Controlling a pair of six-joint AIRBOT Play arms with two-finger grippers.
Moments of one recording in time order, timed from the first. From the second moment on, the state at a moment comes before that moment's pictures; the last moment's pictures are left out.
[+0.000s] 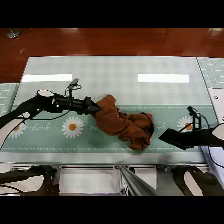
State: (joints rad) left arm -0.16 -1.46 0.80 0.29 -1.08 -0.97; right arm -0.14 -0.66 0.38 -1.09 1.28 1.58
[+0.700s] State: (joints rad) left arm -0.12 -1.43 0.93 0.30 -1.19 -0.97; right arm 0.25 -1.11 0.59 -0.89 1.02 1.58
